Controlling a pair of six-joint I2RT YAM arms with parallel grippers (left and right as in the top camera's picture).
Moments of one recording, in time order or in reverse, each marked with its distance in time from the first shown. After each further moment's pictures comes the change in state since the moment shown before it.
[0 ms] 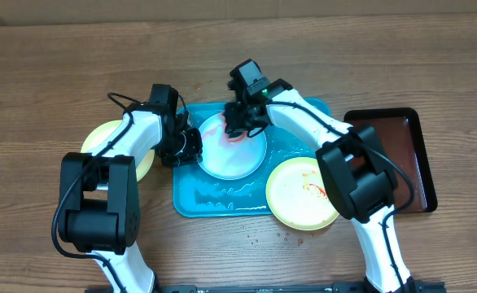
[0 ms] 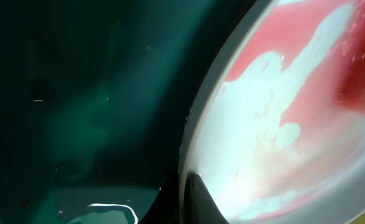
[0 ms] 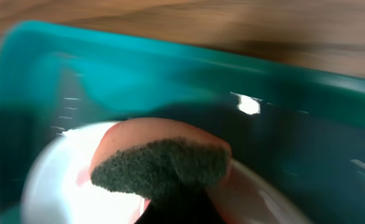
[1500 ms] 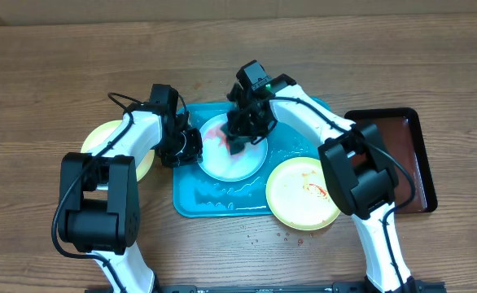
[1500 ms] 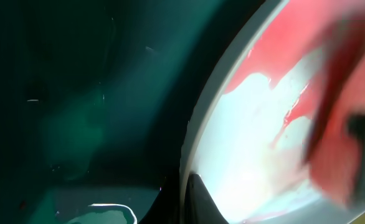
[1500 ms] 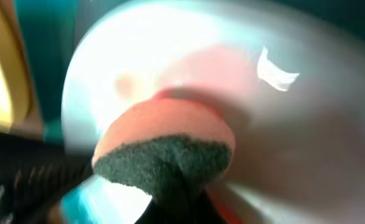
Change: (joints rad) left arm 0.000 0.000 -0.001 0.000 0.004 0.011; right arm -0.040 0.011 0.052 -0.265 -0.277 -0.088
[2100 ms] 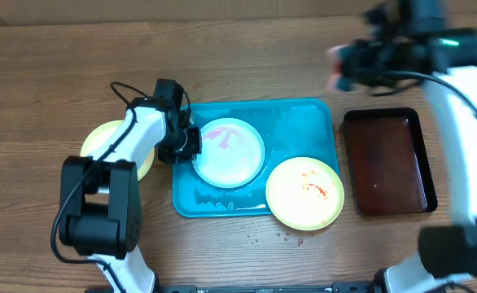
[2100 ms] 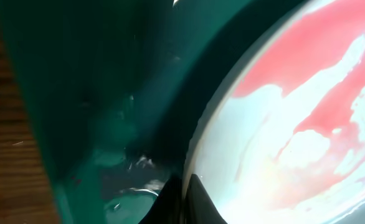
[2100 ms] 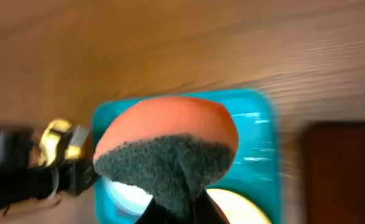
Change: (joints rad) left arm -0.038 -0.039 0.054 -0.076 -0.168 0.068; right arm -0.492 -0.585 0.111 -0.354 0.189 -0.055
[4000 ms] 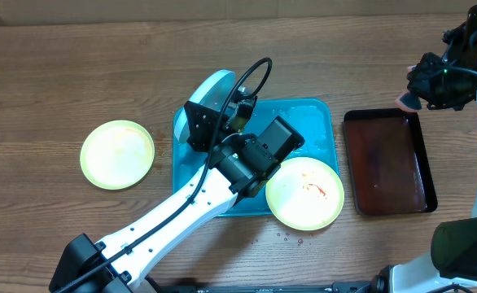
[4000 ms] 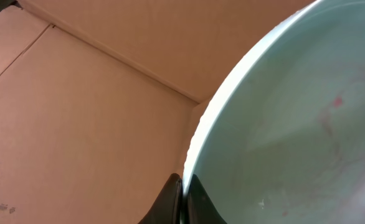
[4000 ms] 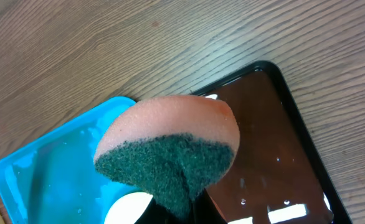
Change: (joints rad) left arm -0.678 -0.326 0.020 0.047 -1.640 0.105; right arm -0.235 -0.008 -0.063 -0.093 0.209 0.008
